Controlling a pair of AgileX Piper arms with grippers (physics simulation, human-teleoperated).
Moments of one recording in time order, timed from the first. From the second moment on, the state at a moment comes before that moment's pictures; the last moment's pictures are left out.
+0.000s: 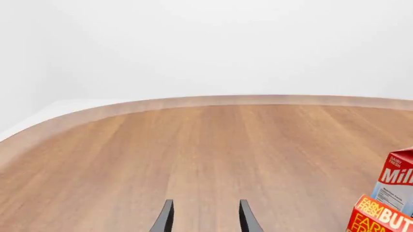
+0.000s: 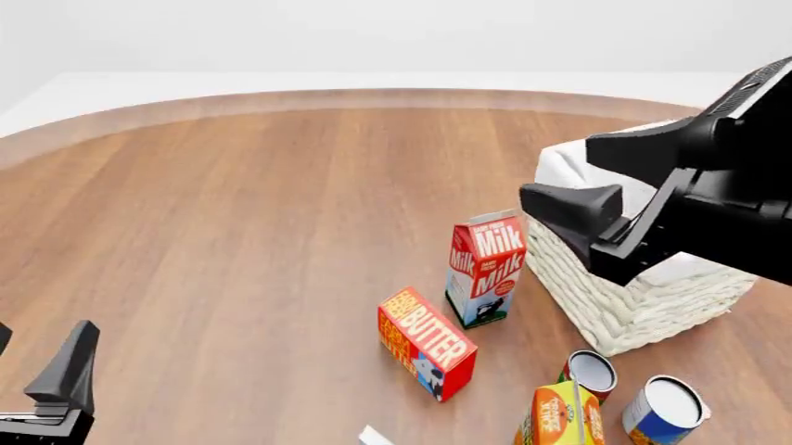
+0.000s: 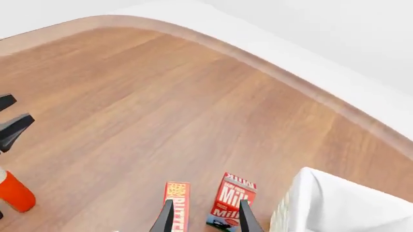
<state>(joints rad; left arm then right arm) 0.00 0.00 0.00 0.00 0.00 0.64 0.83 -0.90 0.46 -0.14</state>
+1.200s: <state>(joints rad) 0.00 0.00 0.00 0.00 0.00 0.70 1.06 -0.93 0.45 -0.21</state>
